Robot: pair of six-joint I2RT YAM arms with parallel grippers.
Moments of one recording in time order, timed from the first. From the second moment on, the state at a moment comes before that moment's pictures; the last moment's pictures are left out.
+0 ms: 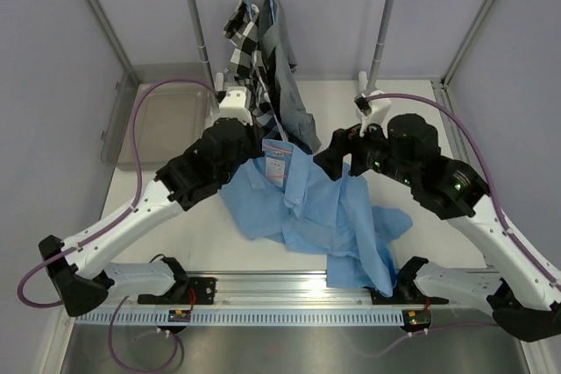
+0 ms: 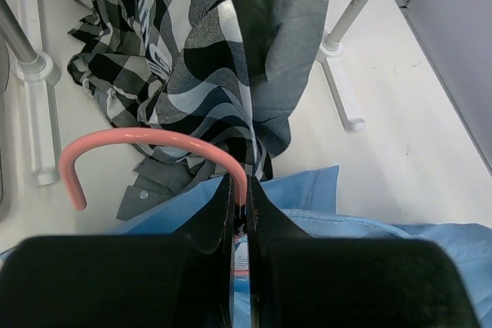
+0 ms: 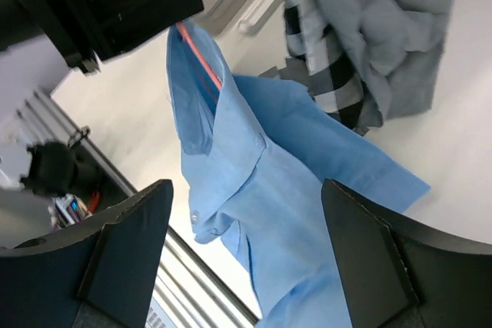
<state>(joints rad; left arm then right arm) -0.85 1.15 1.22 -0.39 -0.47 -0.42 0.75 1.05 1.37 -0.68 -0.08 0.27</state>
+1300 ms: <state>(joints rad) -0.98 1.27 1.29 -0.39 -0.76 -0.49 0.85 1.19 1.16 -0.51 0.14 0.66</state>
